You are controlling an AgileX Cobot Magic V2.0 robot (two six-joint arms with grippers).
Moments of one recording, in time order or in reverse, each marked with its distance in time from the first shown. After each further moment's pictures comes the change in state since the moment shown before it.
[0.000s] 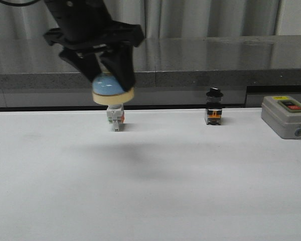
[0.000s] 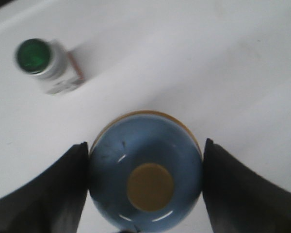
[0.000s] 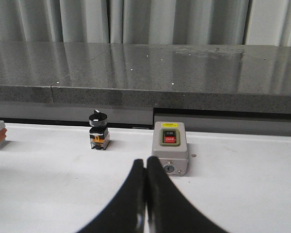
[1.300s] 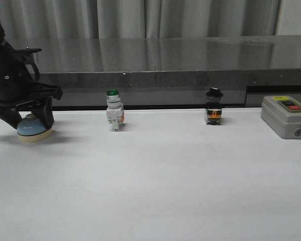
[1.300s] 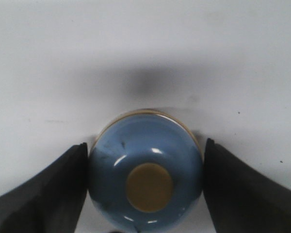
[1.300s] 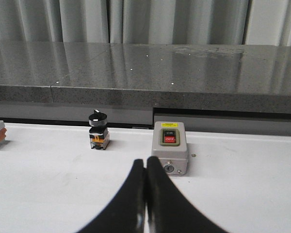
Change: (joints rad) left arm 0.443 0.205 0.098 -0.007 -0.233 -0.052; right arm 0.000 0.000 0.000 0.000 0.000 0.000
